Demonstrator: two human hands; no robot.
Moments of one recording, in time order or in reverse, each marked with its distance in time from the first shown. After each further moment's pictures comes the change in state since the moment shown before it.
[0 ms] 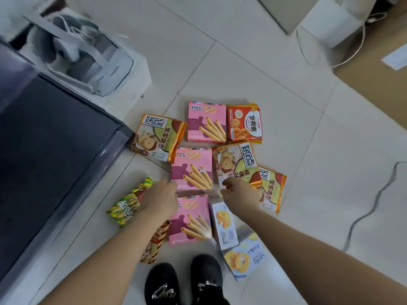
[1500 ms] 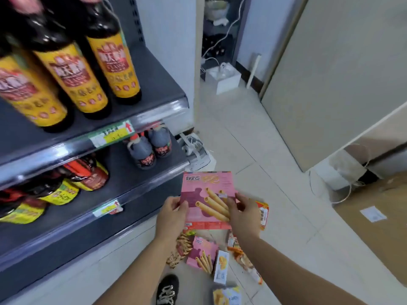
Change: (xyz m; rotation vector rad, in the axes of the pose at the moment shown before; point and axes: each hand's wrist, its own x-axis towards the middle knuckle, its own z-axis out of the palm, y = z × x) left_hand -0.377 0.085 -0.293 -1.369 0.678 -0.543; right_hand -0.332 -0.154 -0.243 0.506 0.246 -0.420
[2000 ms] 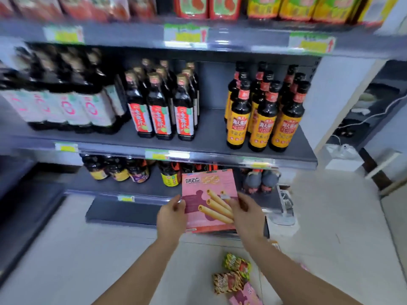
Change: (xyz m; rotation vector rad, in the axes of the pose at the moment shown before) left_hand -0.161 -0.031 -0.242 -0.196 0.712 -0.017; right_hand -0.199 -0.156 0.086 0.034 -0.548 -0.569
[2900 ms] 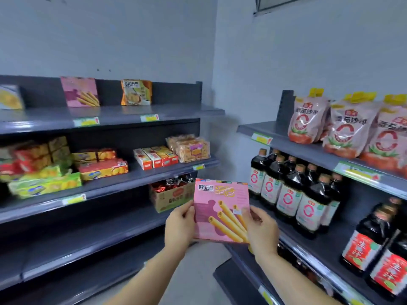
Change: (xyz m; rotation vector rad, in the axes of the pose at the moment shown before) left_hand -0.012 -0.029 -0.455 -0.289 0.877 -0.017; right_hand -0.167 -0.325 0.342 0.262 -0.644 -0.504
